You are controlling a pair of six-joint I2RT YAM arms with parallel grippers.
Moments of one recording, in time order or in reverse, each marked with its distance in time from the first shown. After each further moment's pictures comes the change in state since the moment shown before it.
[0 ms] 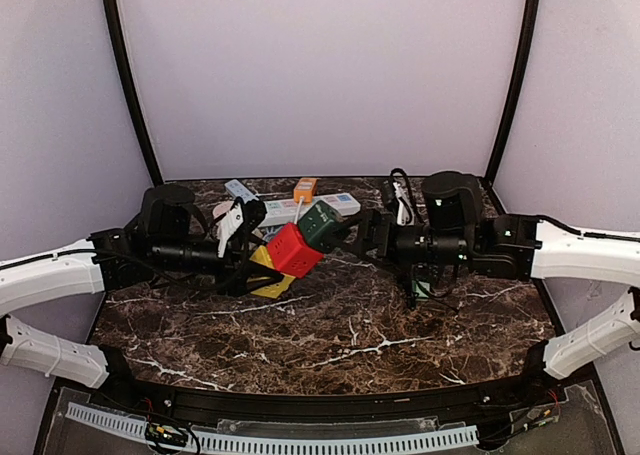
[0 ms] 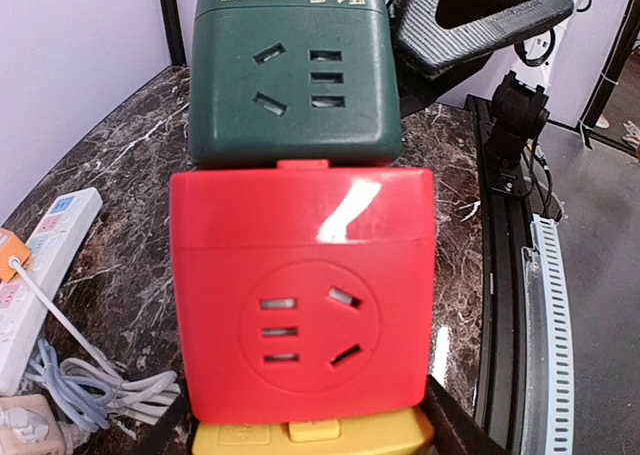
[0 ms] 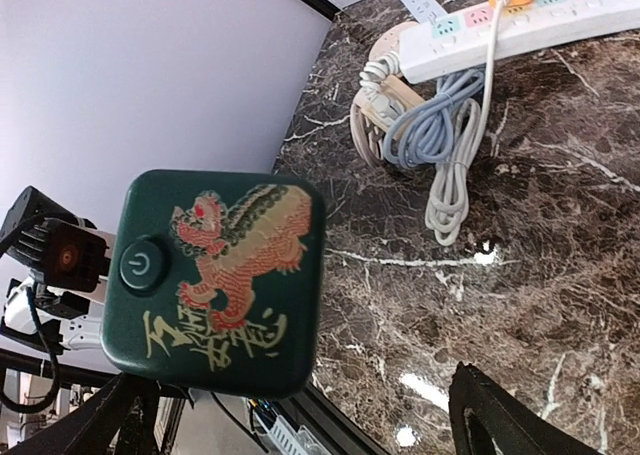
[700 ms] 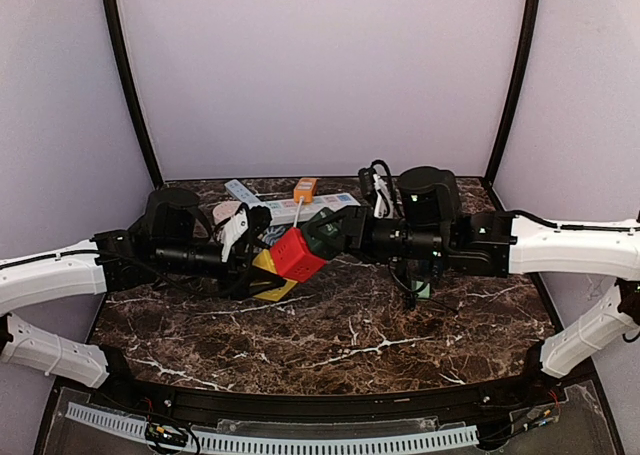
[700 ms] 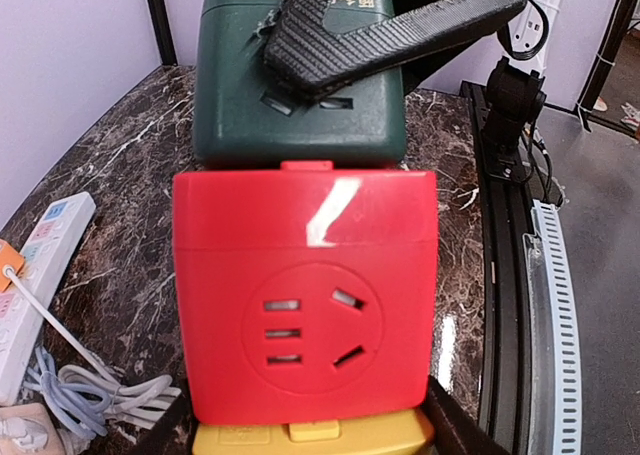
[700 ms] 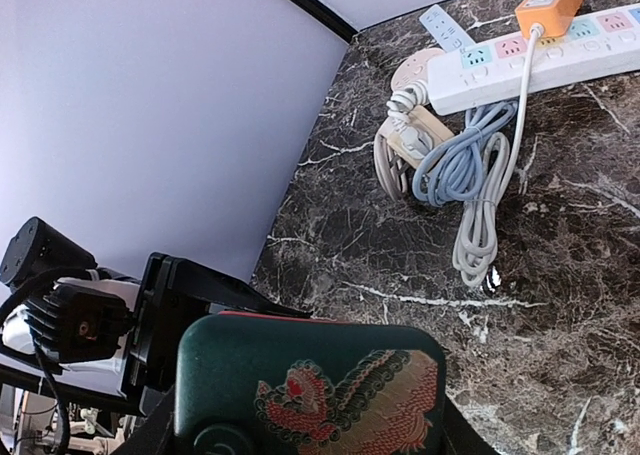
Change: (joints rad) left arm -0.026 0.006 -0.006 0.000 -0.025 0.029; right arm 0.036 0.132 0.087 0.112 0.046 -0.010
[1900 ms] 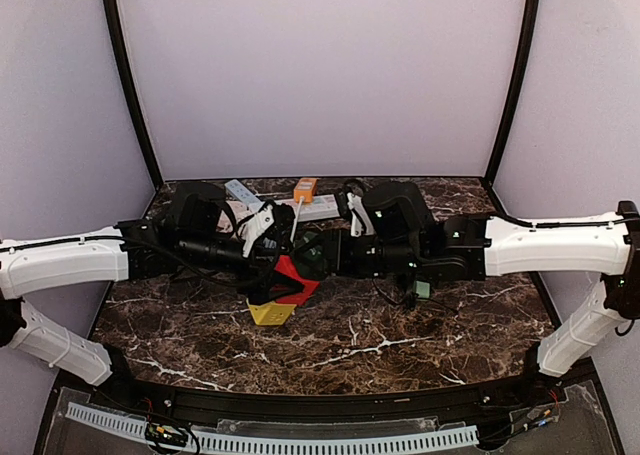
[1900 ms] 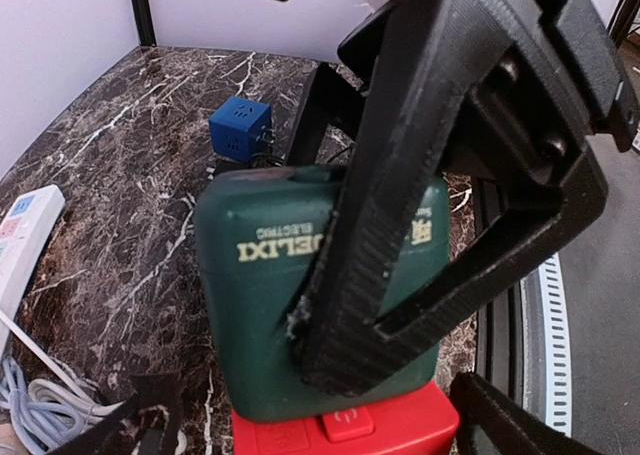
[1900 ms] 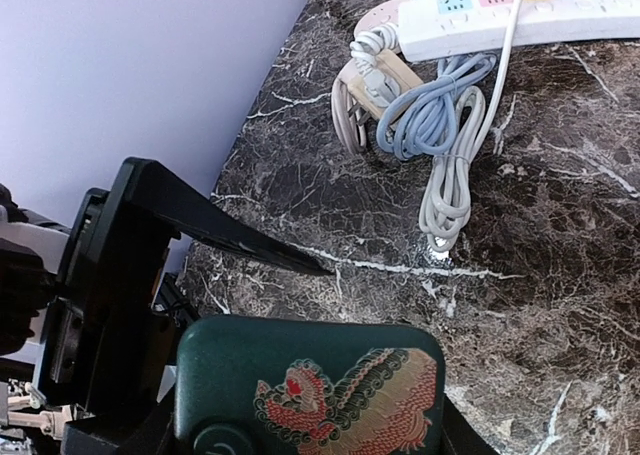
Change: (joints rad) left arm -0.011 0.150 0.093 -0.003 0.032 -0.014; right arm 0.057 0.117 0.077 -0.121 0.049 -0.060
